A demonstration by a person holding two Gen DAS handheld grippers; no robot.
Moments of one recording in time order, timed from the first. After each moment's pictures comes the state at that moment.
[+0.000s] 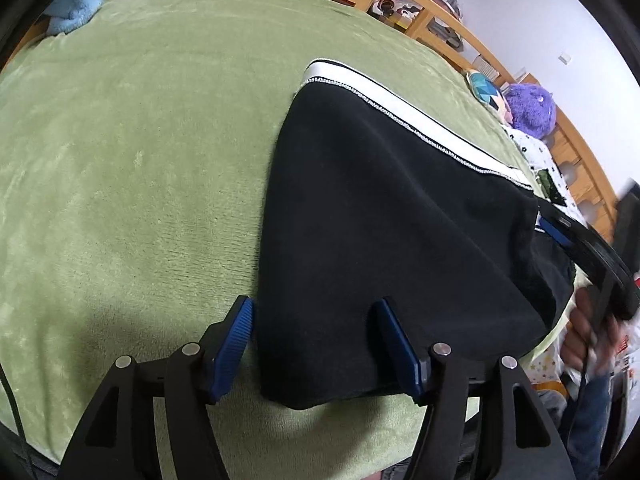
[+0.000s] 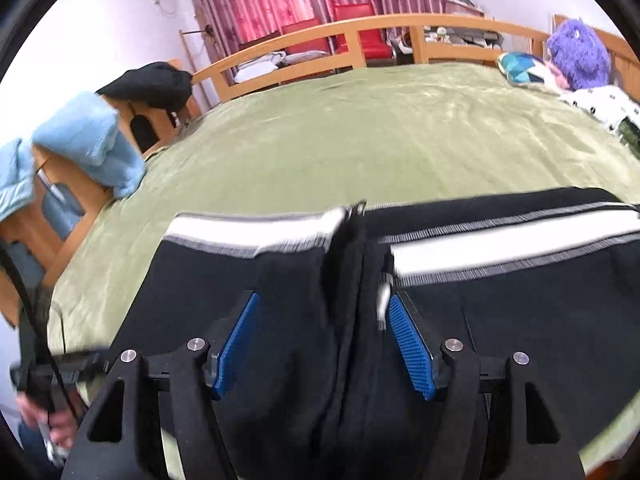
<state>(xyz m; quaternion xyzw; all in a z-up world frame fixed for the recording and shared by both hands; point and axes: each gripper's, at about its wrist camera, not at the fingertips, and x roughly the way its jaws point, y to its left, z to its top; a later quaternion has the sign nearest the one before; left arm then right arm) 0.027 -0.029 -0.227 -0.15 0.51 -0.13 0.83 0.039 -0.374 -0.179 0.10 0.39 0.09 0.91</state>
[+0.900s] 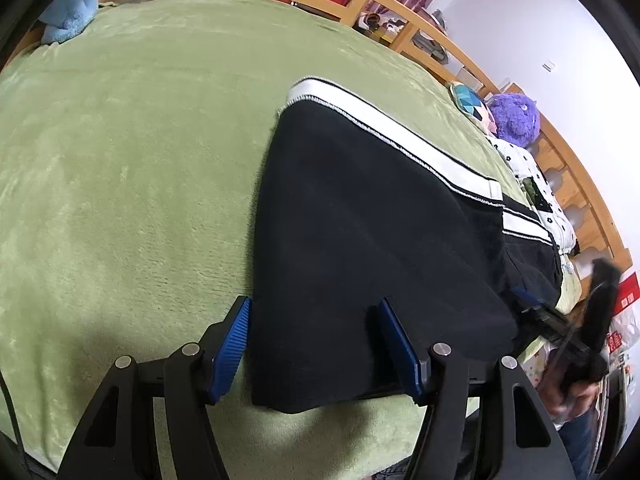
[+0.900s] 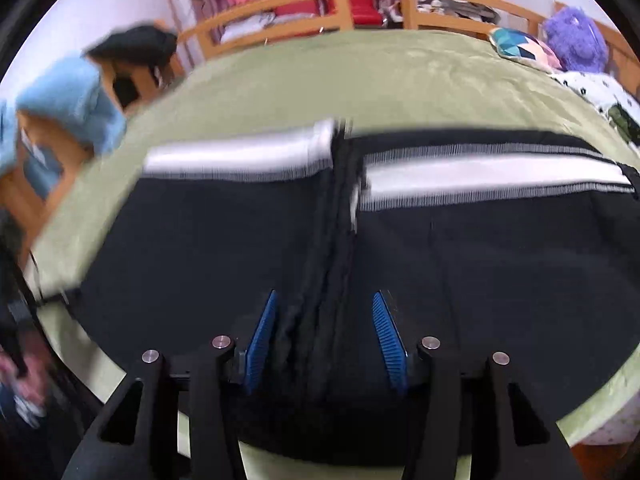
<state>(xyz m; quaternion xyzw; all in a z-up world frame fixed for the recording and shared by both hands) 0.020 -0.032 -0.221 -0.16 0.48 -0.15 0.85 -0.012 -0.377 -0.211 0.04 0.45 0.06 0.89</state>
